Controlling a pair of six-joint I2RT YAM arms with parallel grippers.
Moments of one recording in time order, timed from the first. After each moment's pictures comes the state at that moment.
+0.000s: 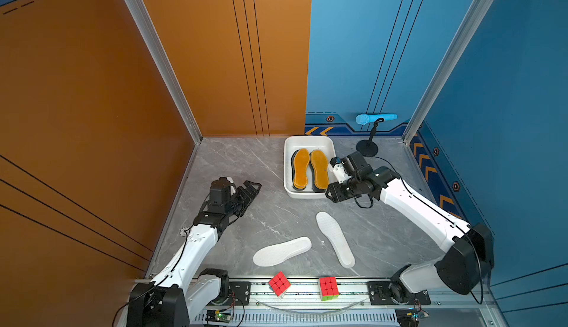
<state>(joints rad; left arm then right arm) -0.12 1.04 0.57 -0.14 0.35 -1.03 0.58 1.43 1.22 -0.85 -0.14 0.18</state>
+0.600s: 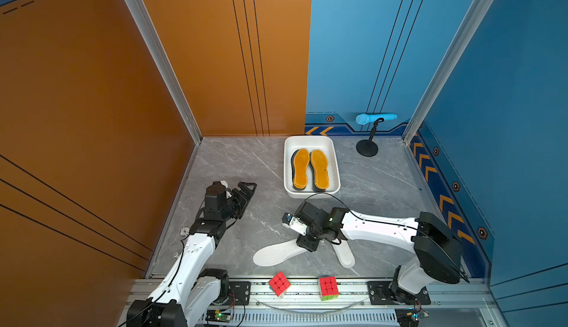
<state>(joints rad) -0.07 0.92 0.51 -0.11 0.35 -1.13 1.06 1.66 1.05 -0.54 -0.07 -0.11</state>
